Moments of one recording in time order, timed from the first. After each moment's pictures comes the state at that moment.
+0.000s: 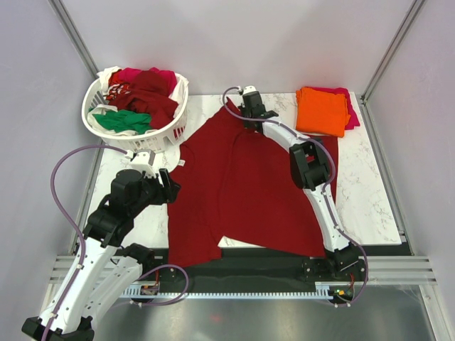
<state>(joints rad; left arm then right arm) -0.38 0.60 0.76 -0.68 -0.03 -0.35 0.45 2.57 2.19 -0.28 0.19 0.06</state>
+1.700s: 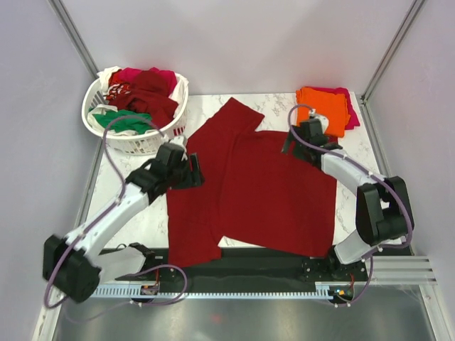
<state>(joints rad) -0.49 1.19 0.92 -0.54 -0.05 -0.53 0.22 1.60 1.04 -0.22 0.20 0.53</state>
